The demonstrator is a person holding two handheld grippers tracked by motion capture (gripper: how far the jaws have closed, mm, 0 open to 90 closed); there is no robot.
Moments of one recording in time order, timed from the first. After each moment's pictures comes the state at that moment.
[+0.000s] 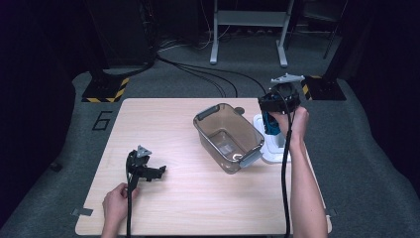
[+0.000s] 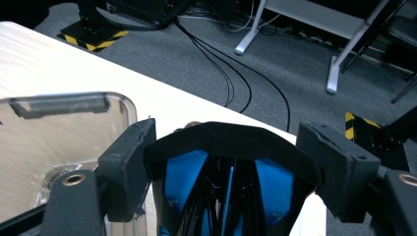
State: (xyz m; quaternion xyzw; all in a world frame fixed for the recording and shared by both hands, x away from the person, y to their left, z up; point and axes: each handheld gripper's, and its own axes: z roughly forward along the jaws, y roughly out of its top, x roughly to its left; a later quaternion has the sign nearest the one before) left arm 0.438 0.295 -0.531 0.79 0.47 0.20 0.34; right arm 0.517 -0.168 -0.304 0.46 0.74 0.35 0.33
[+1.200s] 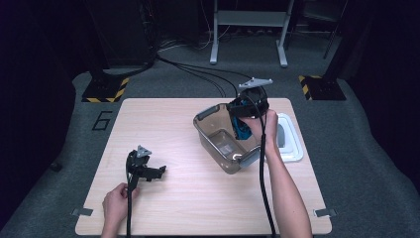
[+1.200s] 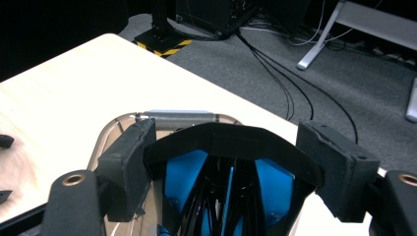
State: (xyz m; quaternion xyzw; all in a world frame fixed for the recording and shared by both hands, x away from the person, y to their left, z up) left arm 0.439 0.295 -0.531 0.79 0.47 0.20 0.34; right arm 0.509 -0.091 -0.315 0.40 0.78 0.41 0.26
